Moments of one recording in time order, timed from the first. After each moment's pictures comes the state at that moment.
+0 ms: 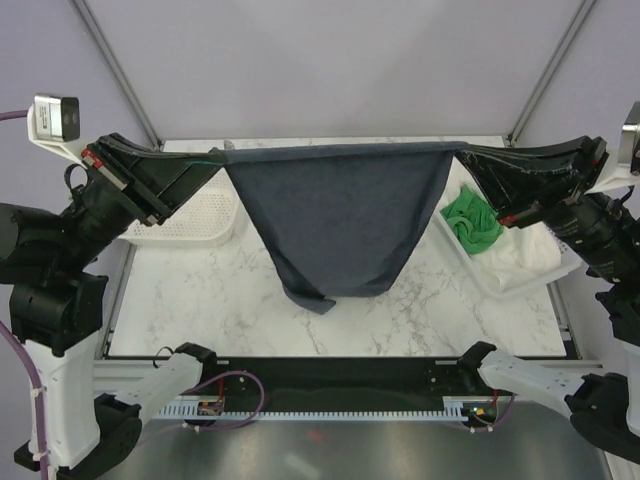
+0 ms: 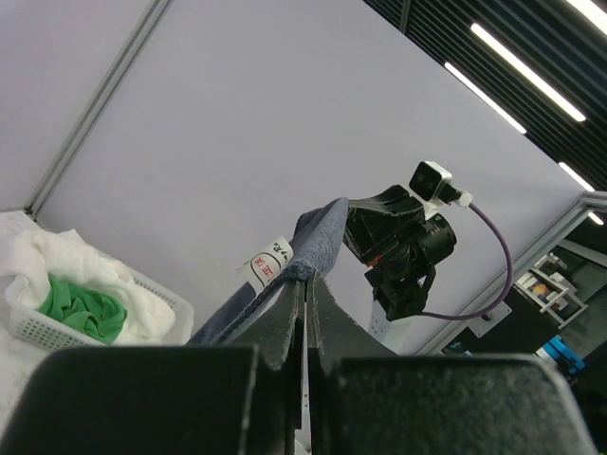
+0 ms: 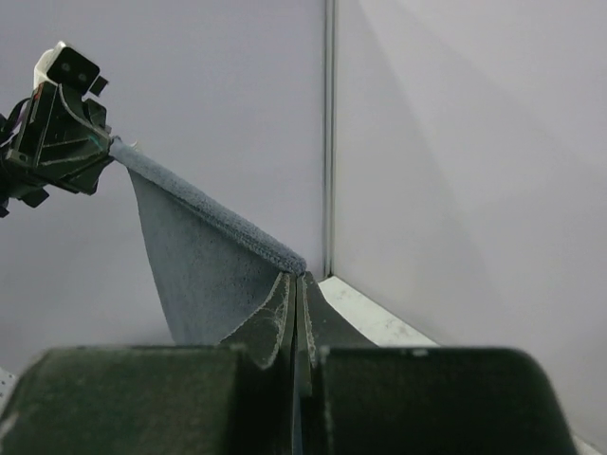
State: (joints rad) left arm -0.32 0.95 1.79 -0.35 0.58 -1.05; right arm 0.68 0.95 1.87 -0.51 -0.19 0.12
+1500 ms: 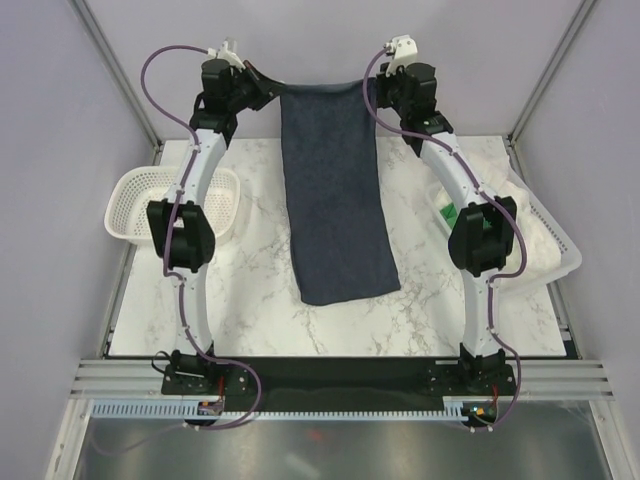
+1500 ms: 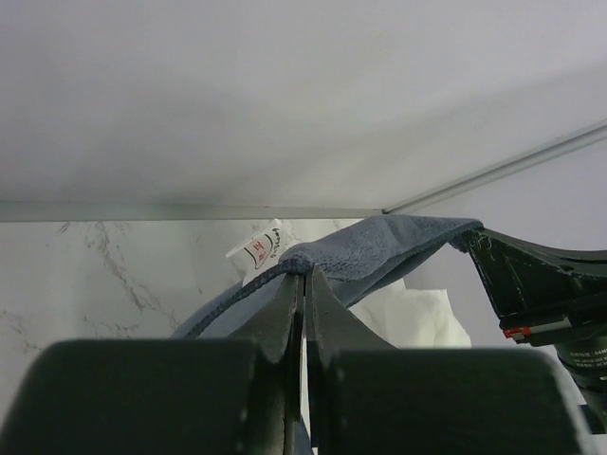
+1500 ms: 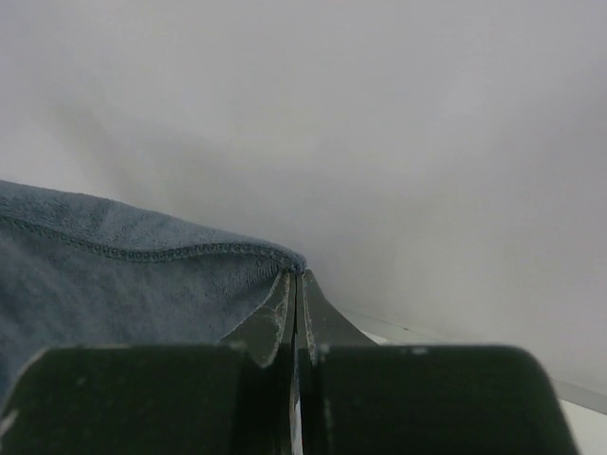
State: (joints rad) left arm -0.13 2.23 2.26 -0.15 0.40 -0.75; right arm 0.27 2.21 2.18 0.00 -0.05 -0.03
